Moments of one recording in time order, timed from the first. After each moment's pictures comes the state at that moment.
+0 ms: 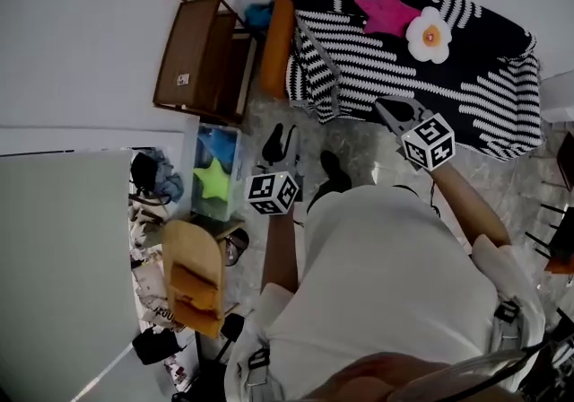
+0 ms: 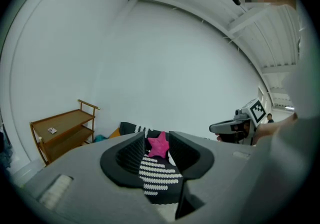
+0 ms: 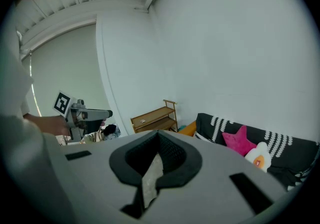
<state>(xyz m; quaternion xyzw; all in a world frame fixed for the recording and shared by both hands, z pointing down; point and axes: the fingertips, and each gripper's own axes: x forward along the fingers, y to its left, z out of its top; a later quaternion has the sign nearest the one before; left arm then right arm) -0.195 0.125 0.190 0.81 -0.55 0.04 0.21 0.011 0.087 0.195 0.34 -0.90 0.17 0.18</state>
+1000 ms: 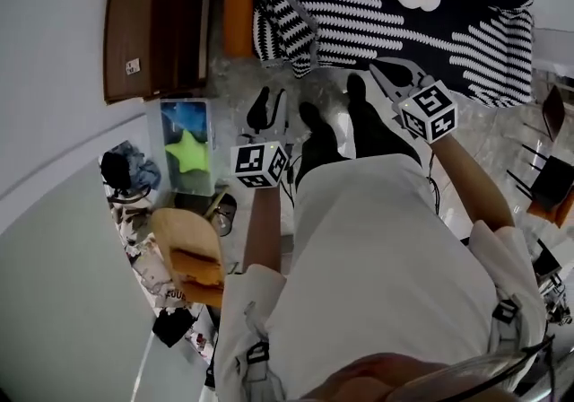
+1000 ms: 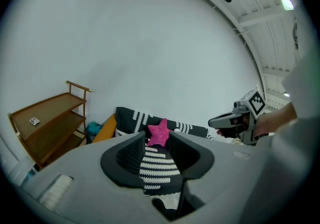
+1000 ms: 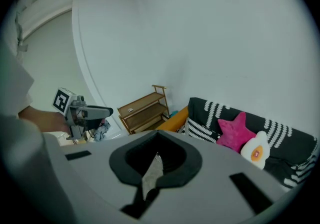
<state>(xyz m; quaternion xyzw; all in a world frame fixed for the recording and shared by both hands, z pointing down) -0.214 -0.010 0.292 0.82 -0.49 0.10 0.27 -0.015 -0.033 0.283 0.37 -0.86 0.23 0.26</state>
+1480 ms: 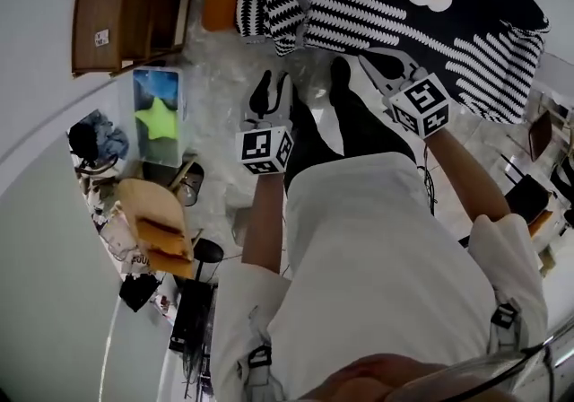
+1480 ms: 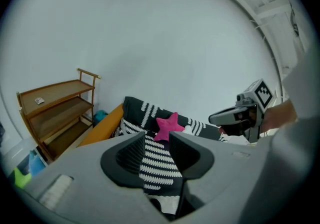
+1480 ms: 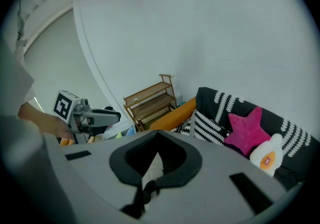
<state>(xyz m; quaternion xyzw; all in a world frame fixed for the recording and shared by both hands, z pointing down) -0.156 -0.048 0.379 0.77 -0.55 0.11 0.31 0.001 -0.088 0.359 0.28 -0.88 0.25 0.29</state>
